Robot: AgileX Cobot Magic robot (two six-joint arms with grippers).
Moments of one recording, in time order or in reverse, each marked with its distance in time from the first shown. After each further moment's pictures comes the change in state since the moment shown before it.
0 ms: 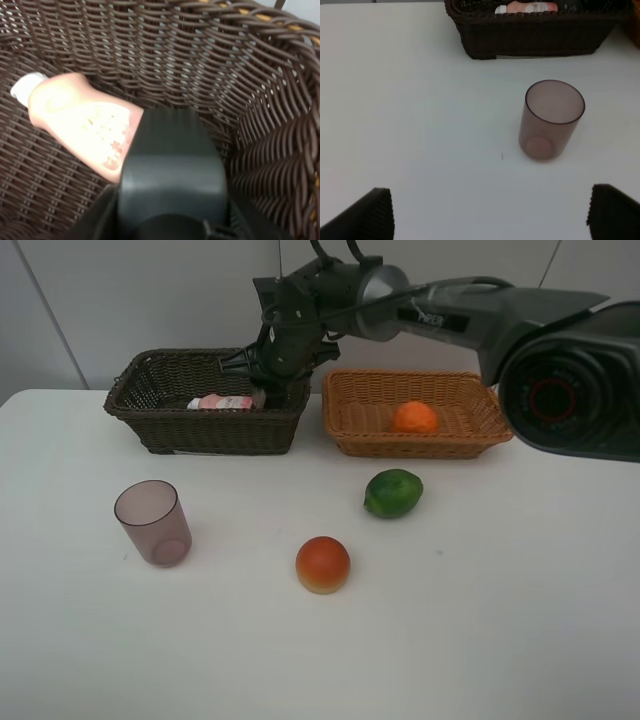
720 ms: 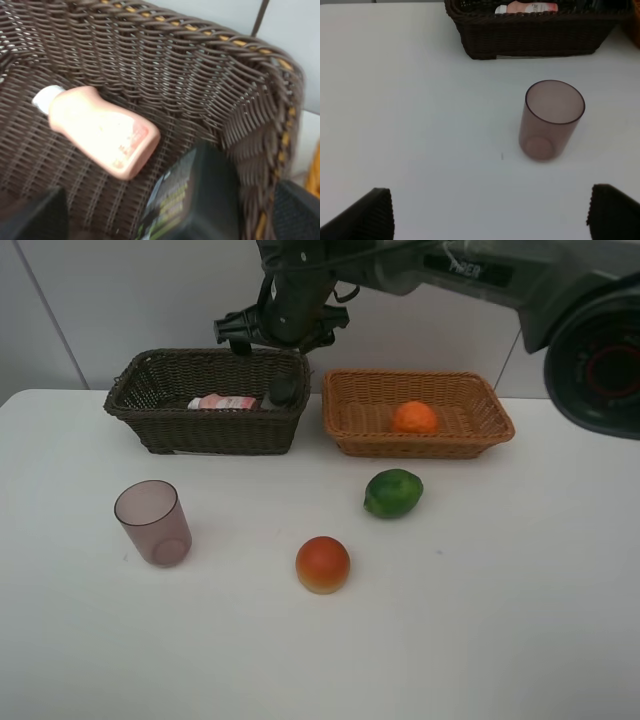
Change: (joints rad) left arm 0.000 0.000 0.000 0.000 0.000 0.000; right arm 0.017 -0.117 0.000 0.002 0.132 0.000
